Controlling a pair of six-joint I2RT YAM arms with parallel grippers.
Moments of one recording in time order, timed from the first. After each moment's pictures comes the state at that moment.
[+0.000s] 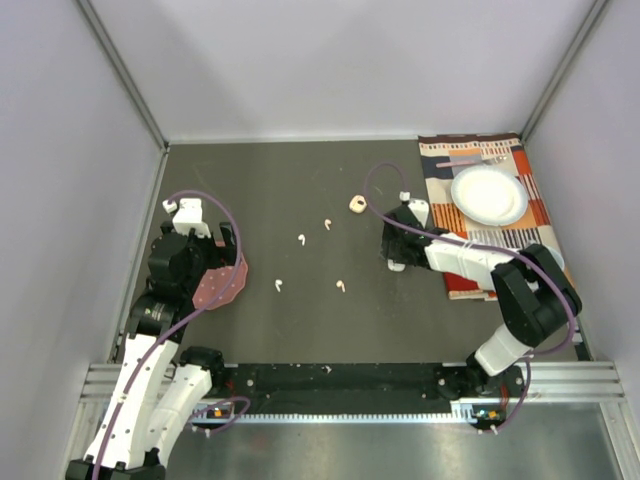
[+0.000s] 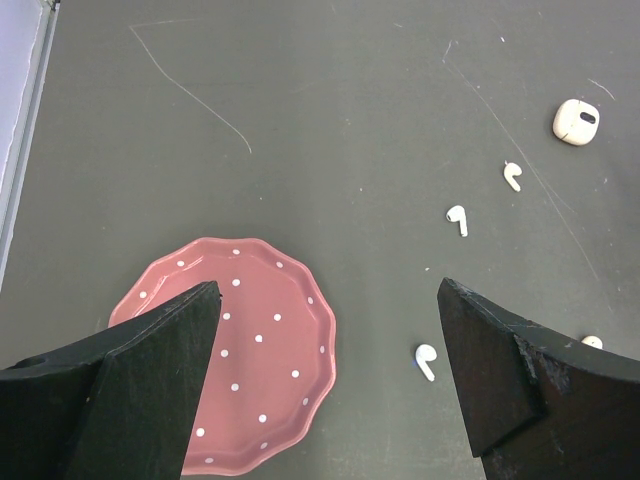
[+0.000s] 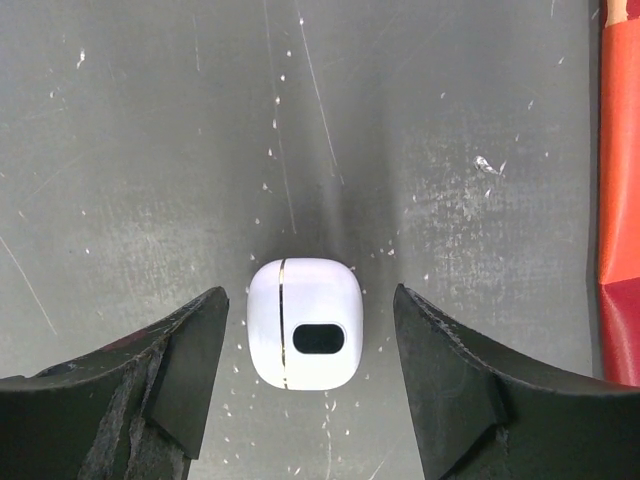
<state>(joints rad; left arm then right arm) -0.17 0.61 0.73 -0.43 -0.06 -0.10 0.57 1.59 0.88 -0.28 0.37 0.63</state>
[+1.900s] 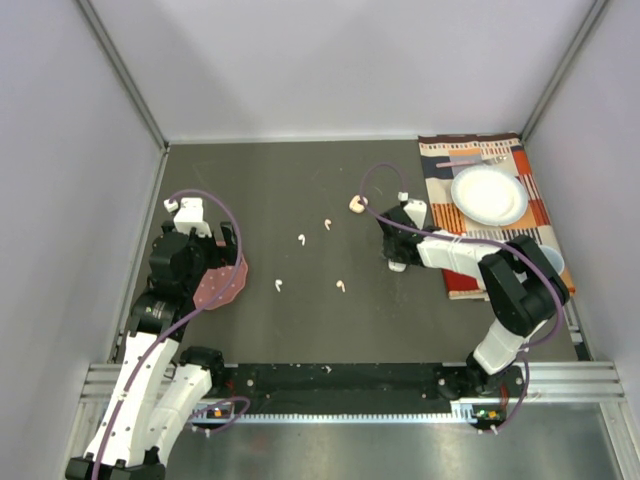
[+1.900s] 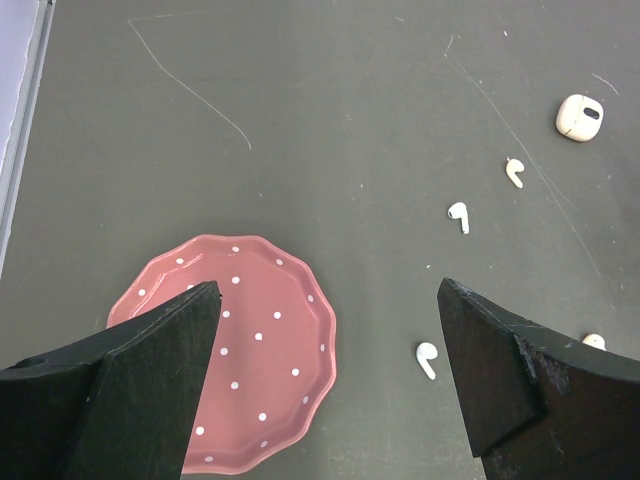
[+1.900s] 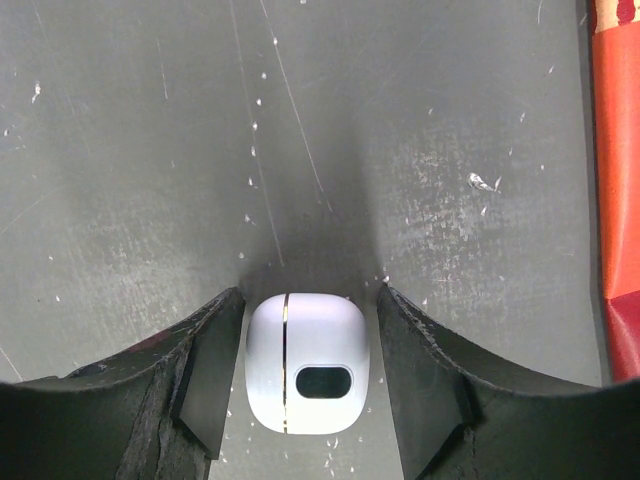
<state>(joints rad) -0.17 0.62 0.73 -0.43 -0.06 -0.10 0.59 1.68 0.91 -0.27 0.44 0.67</state>
